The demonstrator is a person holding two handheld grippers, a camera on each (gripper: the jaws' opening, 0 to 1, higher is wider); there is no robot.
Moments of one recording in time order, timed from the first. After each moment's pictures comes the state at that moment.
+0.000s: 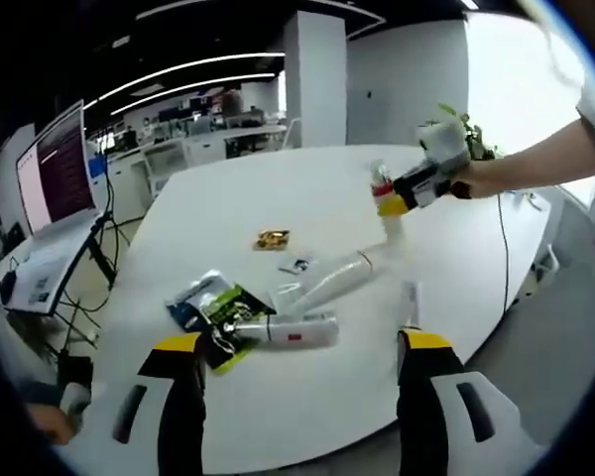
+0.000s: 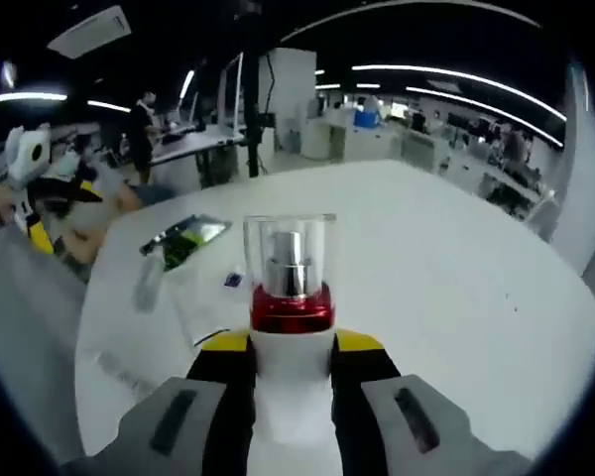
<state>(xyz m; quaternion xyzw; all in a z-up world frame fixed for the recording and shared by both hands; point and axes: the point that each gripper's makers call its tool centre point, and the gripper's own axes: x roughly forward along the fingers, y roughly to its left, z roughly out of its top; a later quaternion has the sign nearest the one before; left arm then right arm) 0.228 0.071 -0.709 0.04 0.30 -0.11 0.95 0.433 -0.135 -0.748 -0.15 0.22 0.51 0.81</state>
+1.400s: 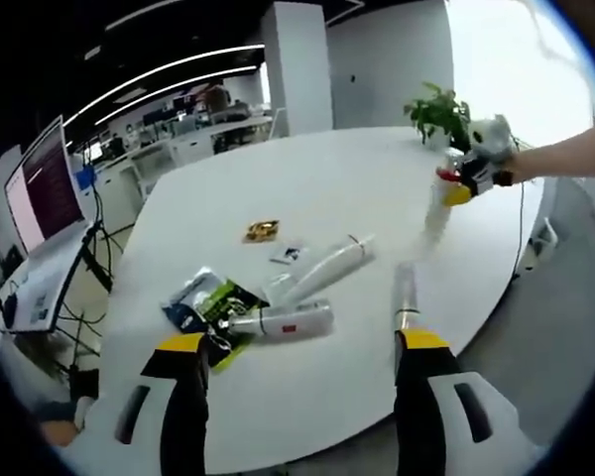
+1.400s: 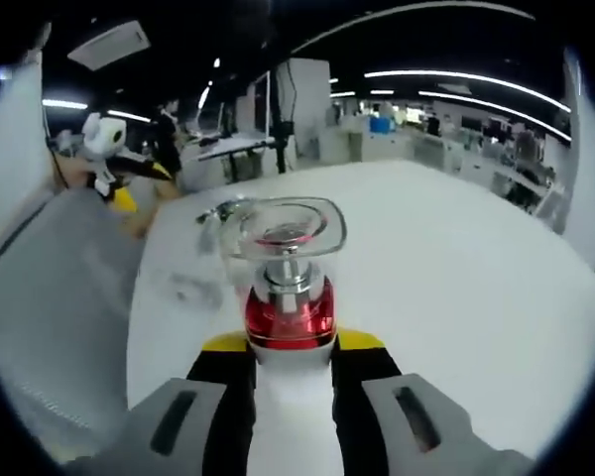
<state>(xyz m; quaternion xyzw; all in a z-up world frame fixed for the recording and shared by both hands) 0.225 0.064 -0.716 0.08 0.31 -0.13 0.94 0.358 -0.237 -0.750 -0.17 0.23 0.58 0.76</state>
